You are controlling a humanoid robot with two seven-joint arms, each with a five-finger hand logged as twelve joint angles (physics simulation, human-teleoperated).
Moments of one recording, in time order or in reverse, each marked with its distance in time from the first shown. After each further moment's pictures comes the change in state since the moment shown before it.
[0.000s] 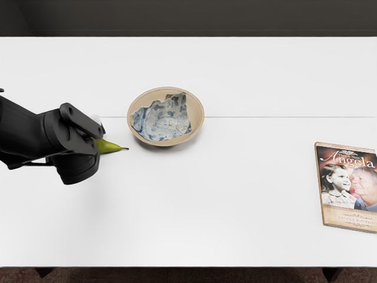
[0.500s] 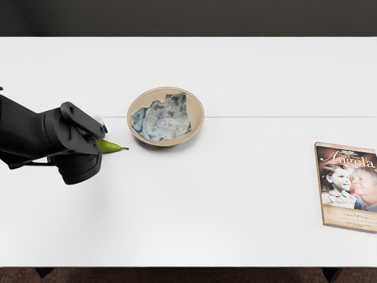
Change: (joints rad) left arm -0.012 0.000 -0.015 -0.013 0.000 0.000 0.004; right arm 0.000 0.000 0.000 0.000 0.000 0.000 0.000
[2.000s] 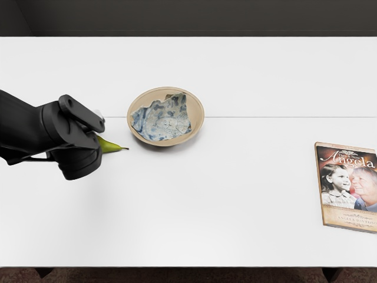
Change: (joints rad) left arm -0.045 0.000 -0.002 -0.021 -0.034 0.000 0.002; right arm 0.000 0.000 0.000 0.000 0.000 0.000 0.000
